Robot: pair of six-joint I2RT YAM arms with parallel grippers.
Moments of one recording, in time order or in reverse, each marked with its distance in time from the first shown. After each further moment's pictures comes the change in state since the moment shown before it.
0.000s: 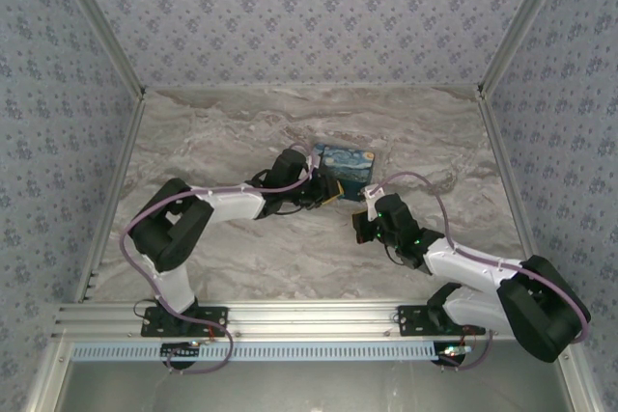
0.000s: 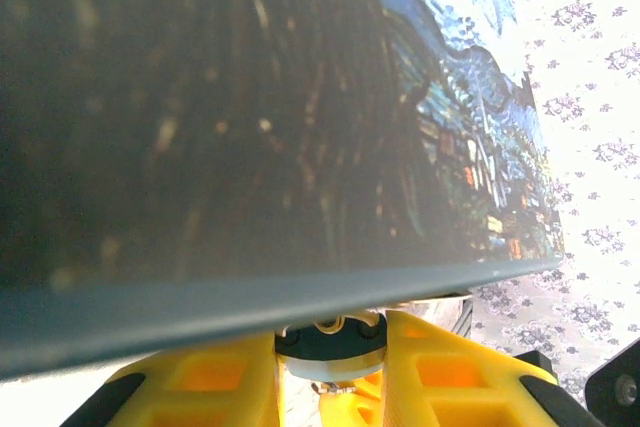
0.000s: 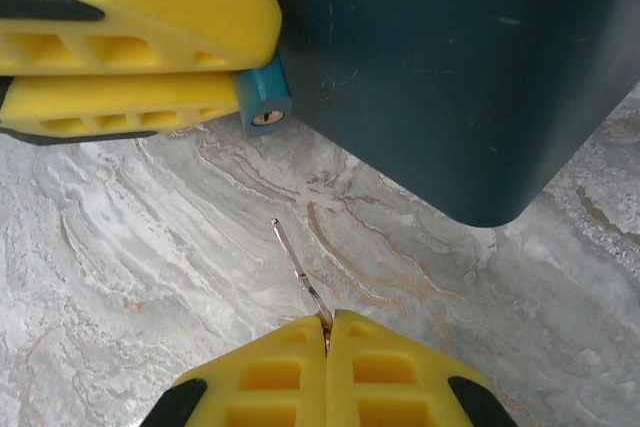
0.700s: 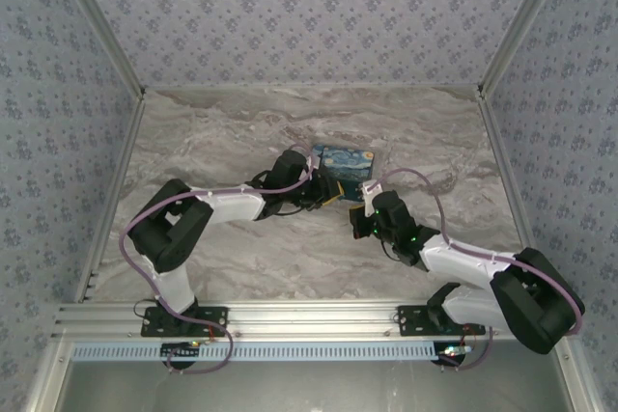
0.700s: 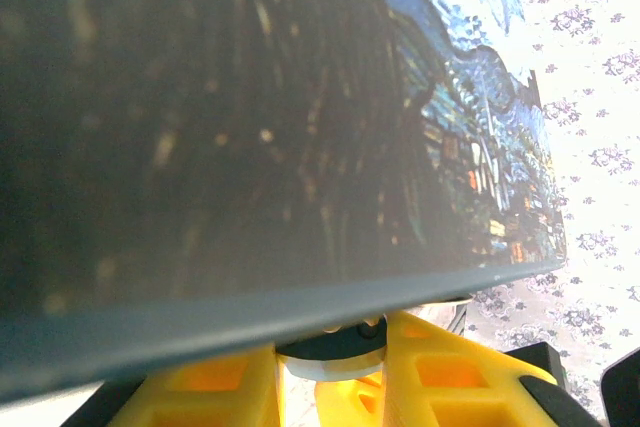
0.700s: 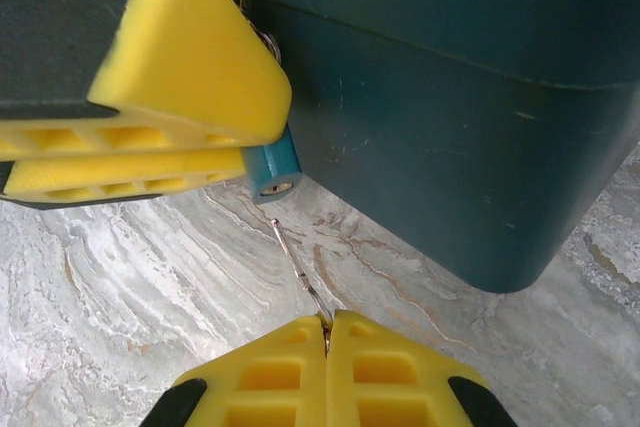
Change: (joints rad) left arm -0.006 -0.003 -0.005 0.005 -0.007 -0.024; right arm 0.002 0.052 0.023 0.064 0.009 0.000
